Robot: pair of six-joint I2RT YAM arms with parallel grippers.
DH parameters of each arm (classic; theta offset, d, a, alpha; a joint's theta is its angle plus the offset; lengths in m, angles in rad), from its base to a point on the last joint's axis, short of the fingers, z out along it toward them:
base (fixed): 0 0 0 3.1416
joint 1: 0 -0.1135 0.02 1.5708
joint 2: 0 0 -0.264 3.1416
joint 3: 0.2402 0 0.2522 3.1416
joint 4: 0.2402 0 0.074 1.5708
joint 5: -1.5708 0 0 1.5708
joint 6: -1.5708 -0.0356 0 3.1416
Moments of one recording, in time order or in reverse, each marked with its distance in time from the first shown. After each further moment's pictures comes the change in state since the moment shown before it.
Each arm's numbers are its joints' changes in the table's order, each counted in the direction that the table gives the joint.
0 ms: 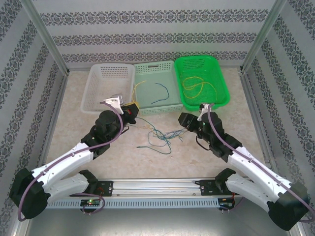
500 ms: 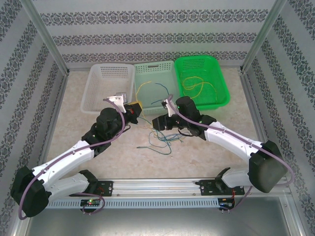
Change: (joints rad) left arm -0.003 0.024 0.047 0.034 -0.073 -0.040; right arm -0.101 0.461 0.294 0.009 0.476 0.404
